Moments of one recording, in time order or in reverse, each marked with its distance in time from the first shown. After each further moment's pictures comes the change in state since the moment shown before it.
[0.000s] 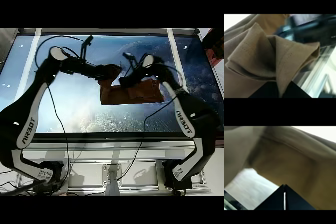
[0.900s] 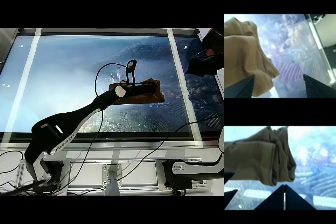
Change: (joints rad) left arm -0.480 -0.195 -0.001 -0.108 0.828 -0.048; right arm -0.555 0.295 -0.014 -0.100 0.179 0.018
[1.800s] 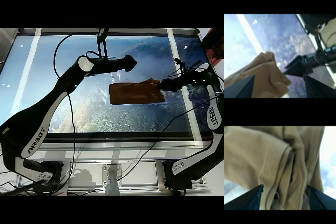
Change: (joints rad) left arm 0.273 0.221 0.000 0.155 -0.313 0.003; right arm 0.050 -0.313 -0.196 0.259 -0.167 -0.360
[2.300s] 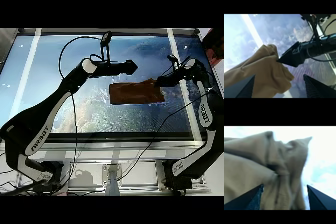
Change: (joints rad) left arm -0.010 -0.035 0.000 0.002 -0.013 0.000; right arm 0.097 -0.060 0.101 -0.254 -0.109 0.165
